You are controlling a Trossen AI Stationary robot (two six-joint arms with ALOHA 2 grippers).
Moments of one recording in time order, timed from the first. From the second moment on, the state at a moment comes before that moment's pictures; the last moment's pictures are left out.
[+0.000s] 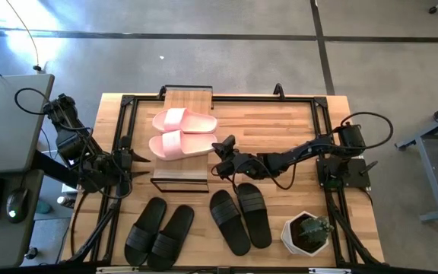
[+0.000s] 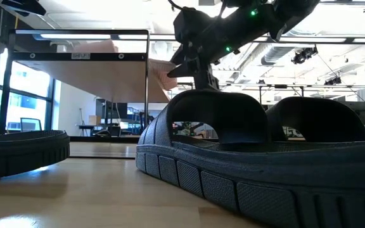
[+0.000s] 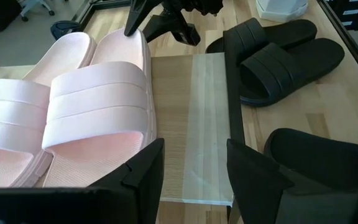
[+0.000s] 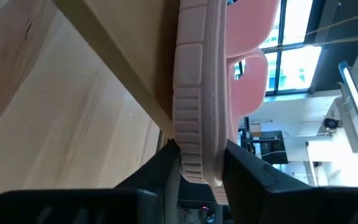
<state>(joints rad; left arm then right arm) -0.80 0.70 0.84 -1.08 -0.84 -0.61 0.14 1.82 1.02 0.48 0.73 -1.14</state>
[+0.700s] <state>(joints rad) -0.80 0.70 0.84 -1.08 -0.83 -0.61 0.11 1.82 1.02 0.47 0.67 -1.10</state>
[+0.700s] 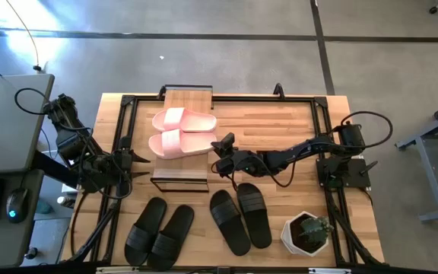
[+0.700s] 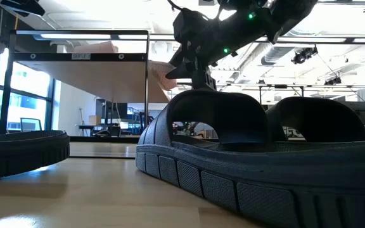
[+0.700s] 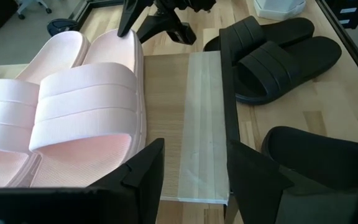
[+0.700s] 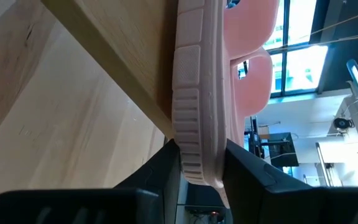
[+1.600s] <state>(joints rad) -0.80 0.70 0.84 -1.08 -0.83 -0.61 0.11 1.82 1.02 0.48 0.65 -1.10</state>
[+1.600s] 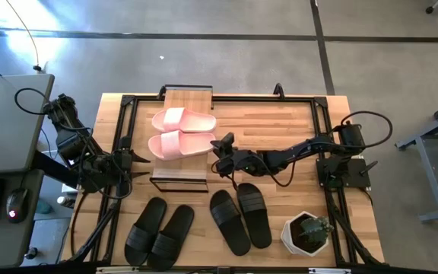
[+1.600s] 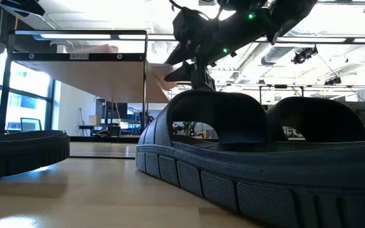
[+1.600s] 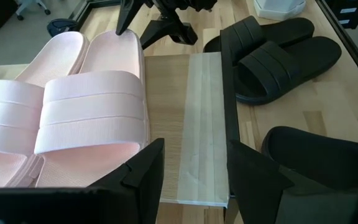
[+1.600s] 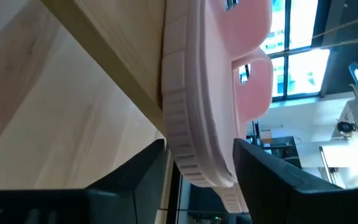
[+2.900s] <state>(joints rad) -0.80 0.70 0.84 -1.08 -0.83 -0.61 0.29 1.70 1.02 0.33 1.13 -1.18</state>
